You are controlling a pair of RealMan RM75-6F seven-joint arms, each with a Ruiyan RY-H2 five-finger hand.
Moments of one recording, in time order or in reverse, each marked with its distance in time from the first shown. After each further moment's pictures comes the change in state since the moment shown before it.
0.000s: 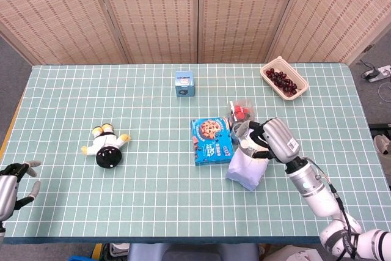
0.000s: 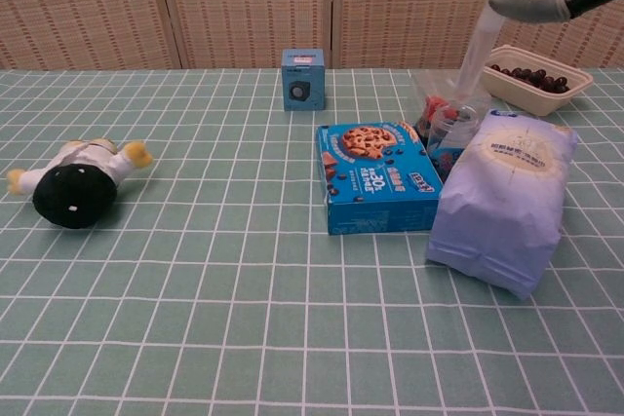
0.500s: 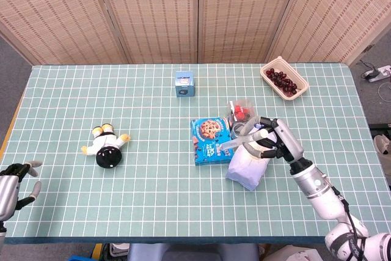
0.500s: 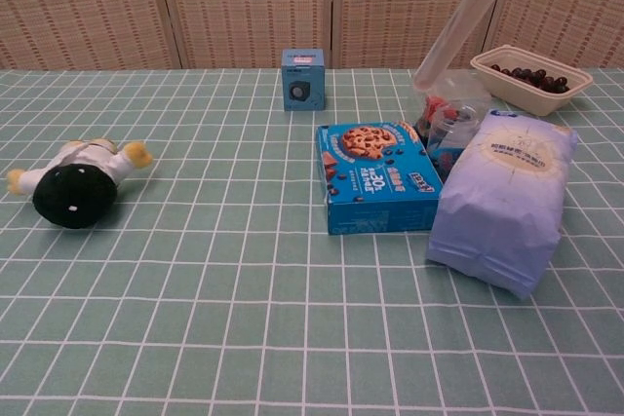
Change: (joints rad) left arm -0.003 0.000 0.002 -0.006 -0.001 -0.008 0.016; right arm -0.018 0.056 0.003 -0.049 0.009 -0.013 0.639
